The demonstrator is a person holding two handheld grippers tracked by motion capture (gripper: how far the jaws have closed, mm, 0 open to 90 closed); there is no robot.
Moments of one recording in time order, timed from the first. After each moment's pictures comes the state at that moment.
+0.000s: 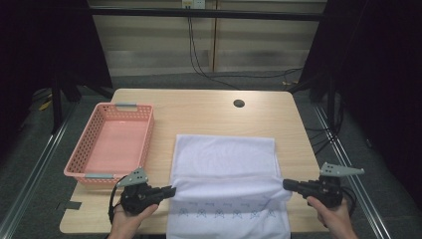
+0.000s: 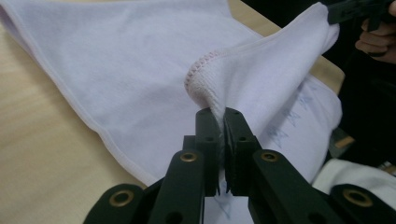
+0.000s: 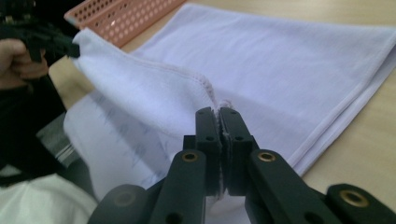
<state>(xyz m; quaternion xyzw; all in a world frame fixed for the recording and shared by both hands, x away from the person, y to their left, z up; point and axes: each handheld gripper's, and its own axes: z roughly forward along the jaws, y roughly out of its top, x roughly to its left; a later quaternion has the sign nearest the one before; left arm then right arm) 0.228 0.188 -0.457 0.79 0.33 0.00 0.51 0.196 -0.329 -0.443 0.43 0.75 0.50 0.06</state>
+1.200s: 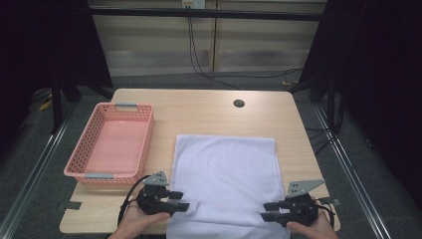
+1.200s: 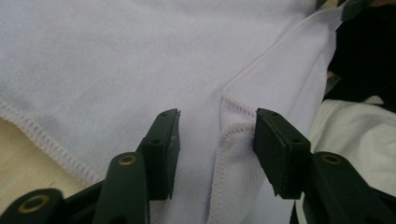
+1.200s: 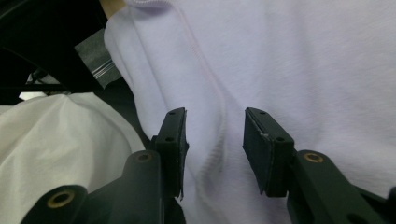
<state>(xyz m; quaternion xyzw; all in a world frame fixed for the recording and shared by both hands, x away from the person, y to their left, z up) 0.247 0.153 -0.481 0.86 0.27 -0.07 0.42 0.183 -0.270 -0.471 0.33 0.84 0.42 -0.04</state>
